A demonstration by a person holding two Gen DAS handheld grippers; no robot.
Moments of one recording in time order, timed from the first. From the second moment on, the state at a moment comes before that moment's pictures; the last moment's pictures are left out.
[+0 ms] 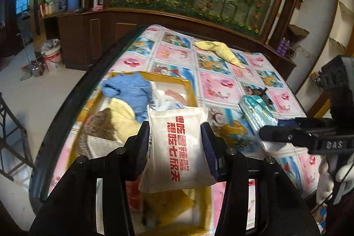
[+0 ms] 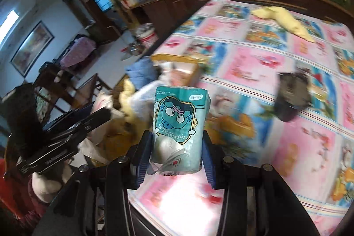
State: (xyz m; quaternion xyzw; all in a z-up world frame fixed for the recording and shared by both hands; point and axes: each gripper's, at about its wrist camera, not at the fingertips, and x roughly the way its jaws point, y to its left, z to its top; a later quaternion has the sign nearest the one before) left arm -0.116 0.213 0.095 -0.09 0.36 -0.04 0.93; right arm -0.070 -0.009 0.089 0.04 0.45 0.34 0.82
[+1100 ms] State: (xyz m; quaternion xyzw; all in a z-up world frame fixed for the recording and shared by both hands) left arm -0.144 0.237 0.126 -0.07 0.27 0.13 0.95; right arm -0.093 0.109 0.061 -0.07 0.38 0.38 0.84
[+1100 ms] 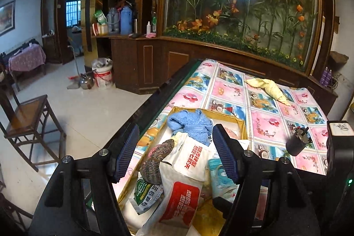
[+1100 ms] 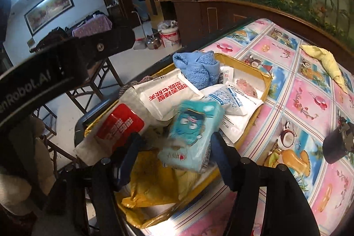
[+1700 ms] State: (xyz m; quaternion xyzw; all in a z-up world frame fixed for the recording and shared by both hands) left arm -0.172 0.203 0.142 -0.03 0.24 0.15 0.96; right arm -0.108 0.061 0.062 -0.01 0.39 0.37 0.84
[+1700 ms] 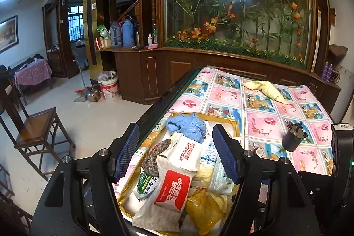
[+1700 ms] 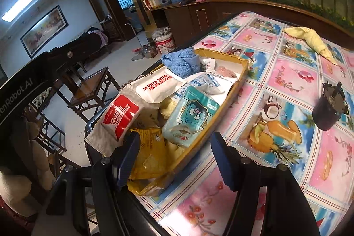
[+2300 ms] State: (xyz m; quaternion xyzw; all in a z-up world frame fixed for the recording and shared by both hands) left arm -0.177 0.177 0.138 -0.01 0.25 0.15 0.96; right arm -0.128 0.046 0.058 -0.02 0.38 0.36 0.85
